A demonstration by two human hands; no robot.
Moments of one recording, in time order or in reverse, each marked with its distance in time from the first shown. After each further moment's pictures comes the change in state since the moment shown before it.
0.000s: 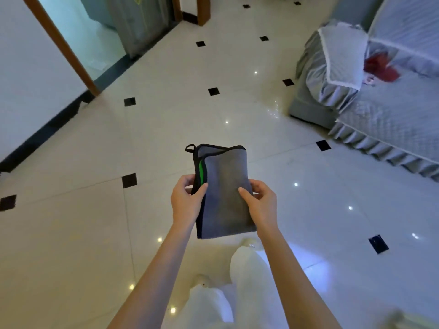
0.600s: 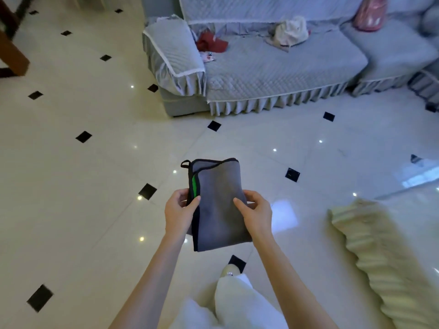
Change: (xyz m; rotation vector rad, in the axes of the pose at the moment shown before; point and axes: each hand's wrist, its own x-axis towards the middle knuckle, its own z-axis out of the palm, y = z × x) left_hand -0.072 0.058 0.258 0.166 -0.656 0.107; right_hand -0.011 0.077 -0.235 0.266 0.597 0.291
